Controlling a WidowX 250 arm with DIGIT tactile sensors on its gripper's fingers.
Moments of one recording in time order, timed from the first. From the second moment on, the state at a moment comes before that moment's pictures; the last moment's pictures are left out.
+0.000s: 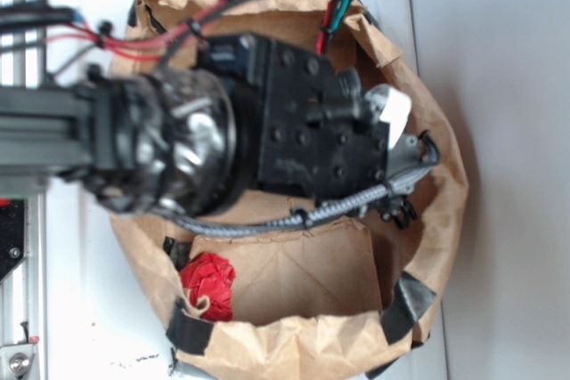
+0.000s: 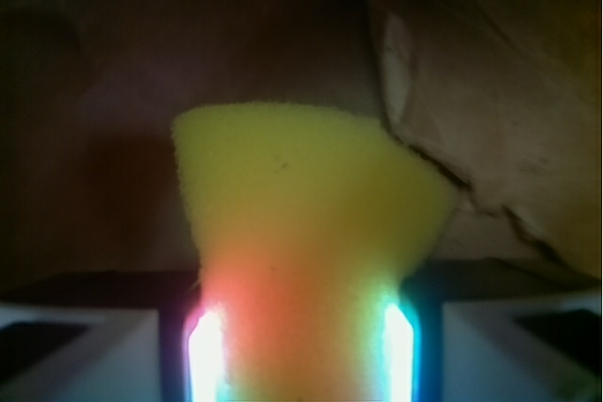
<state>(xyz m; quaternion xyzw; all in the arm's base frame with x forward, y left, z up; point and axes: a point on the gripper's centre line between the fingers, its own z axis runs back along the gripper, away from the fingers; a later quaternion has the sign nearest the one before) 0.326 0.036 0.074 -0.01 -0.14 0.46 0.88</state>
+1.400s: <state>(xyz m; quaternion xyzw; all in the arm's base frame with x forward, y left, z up) 0.258 0.076 0.177 -0.05 -0.09 0.27 0.96</state>
